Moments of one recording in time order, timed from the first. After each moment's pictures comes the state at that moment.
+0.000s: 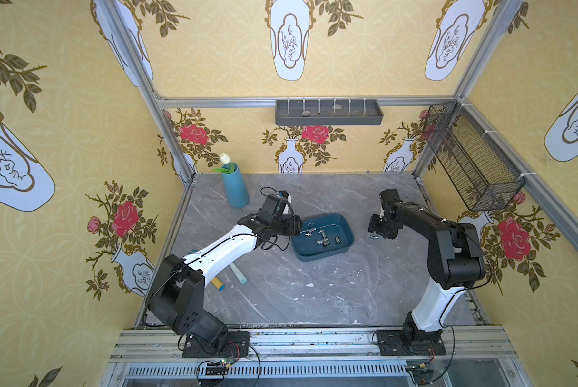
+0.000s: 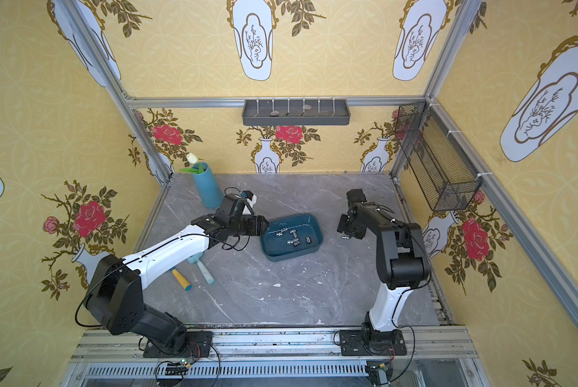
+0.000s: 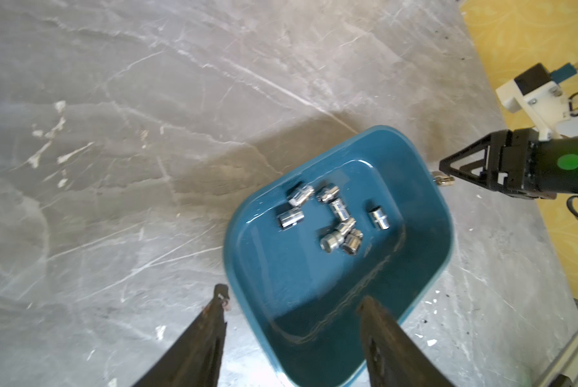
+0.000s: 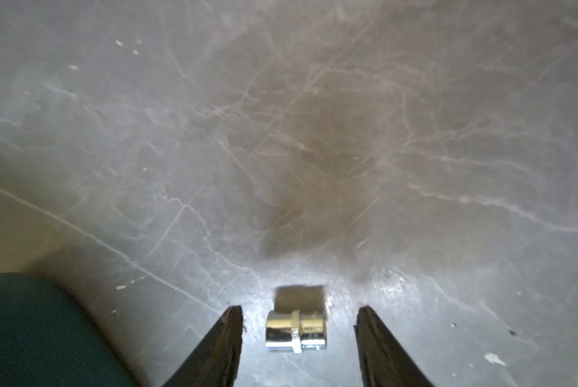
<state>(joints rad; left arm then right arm) -0.62 1.55 1.12 -0.36 0.10 -0.45 0.16 1.81 1.19 -0.62 -0.02 0.38</state>
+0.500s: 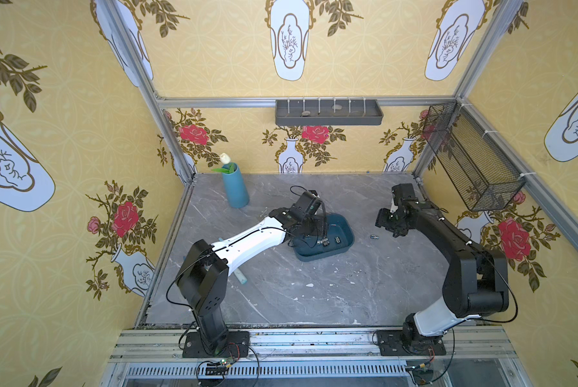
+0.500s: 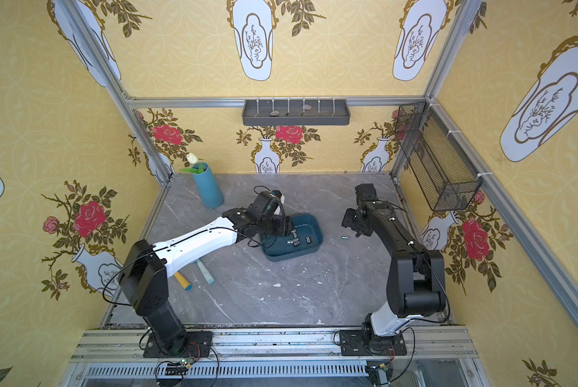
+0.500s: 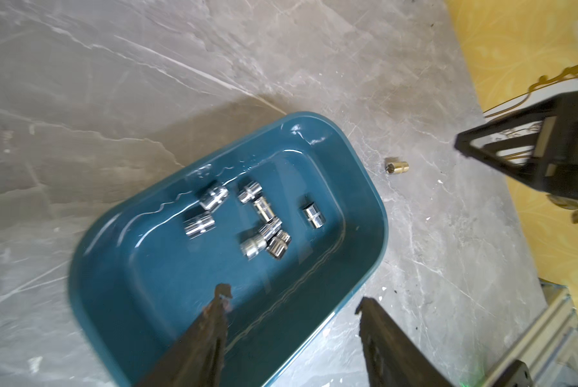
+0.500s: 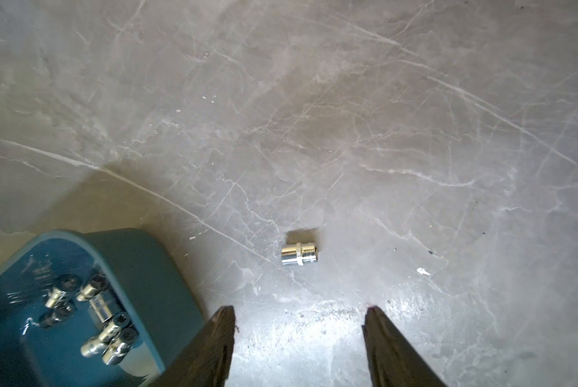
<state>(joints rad) -0.83 1.80 1.44 -0.51 0.00 -0.58 0.14 1.55 1.16 -0.72 -0.02 0.42</state>
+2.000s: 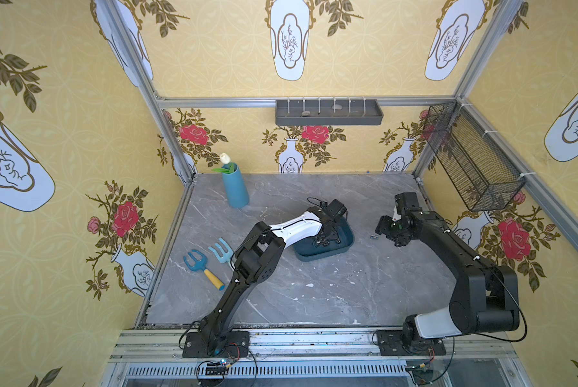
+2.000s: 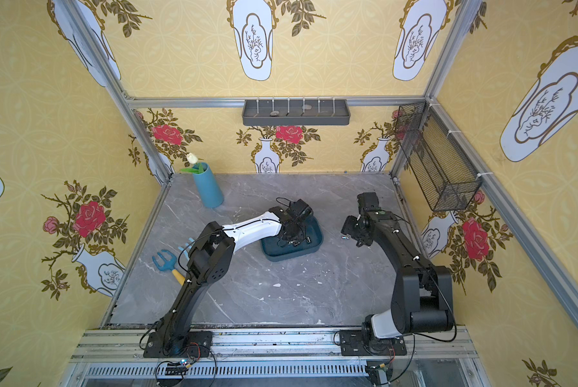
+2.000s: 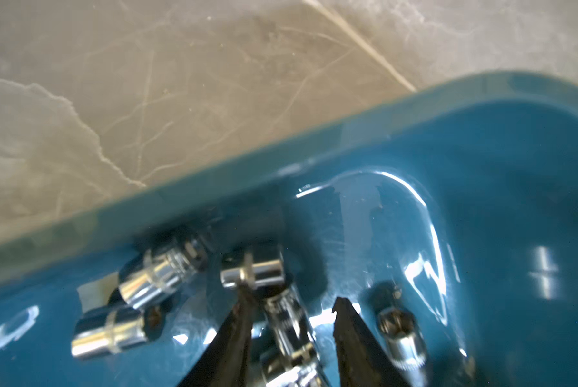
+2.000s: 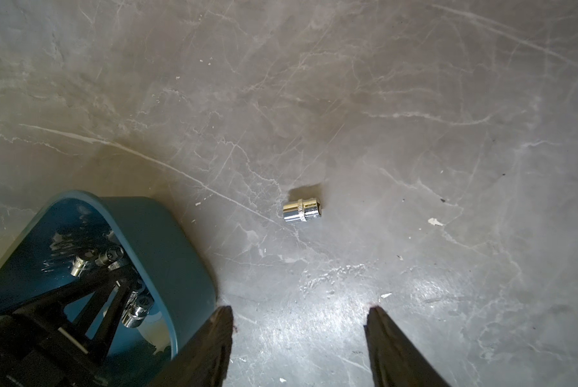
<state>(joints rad) -0.85 2.32 1.87 -0.72 -0.16 -0.73 0.14 1.45 1.03 -0.70 -0.08 0.48</state>
